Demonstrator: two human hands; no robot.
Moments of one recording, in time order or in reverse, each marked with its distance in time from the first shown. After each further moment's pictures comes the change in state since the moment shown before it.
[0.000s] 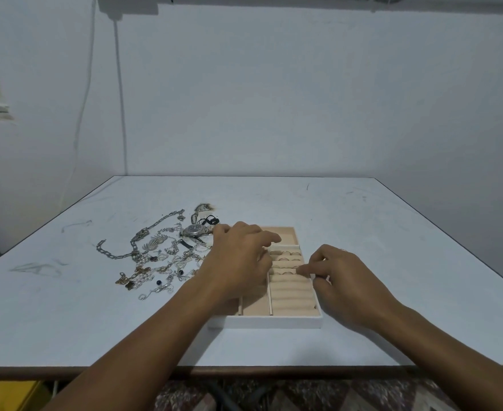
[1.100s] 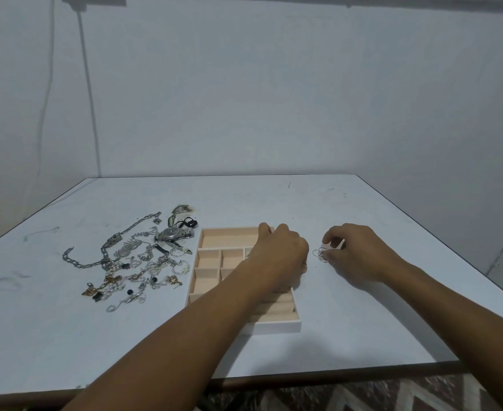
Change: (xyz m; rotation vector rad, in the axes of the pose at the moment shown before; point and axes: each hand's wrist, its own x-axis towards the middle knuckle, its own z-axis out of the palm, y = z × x) left_hand 0.056 0.066 0.046 0.277 -0.300 0.218; right_hand 0.036 0.081 -0.027 0.024 -0.059 0.313
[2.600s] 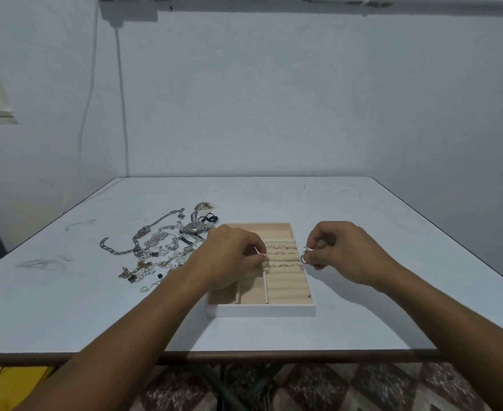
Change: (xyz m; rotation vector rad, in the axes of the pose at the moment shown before) left_hand -0.095 -0.061 -0.032 -0.482 0.086 -0.252; right_hand -0.050 -0.076 -0.008 0.443 -0.069 -0.057
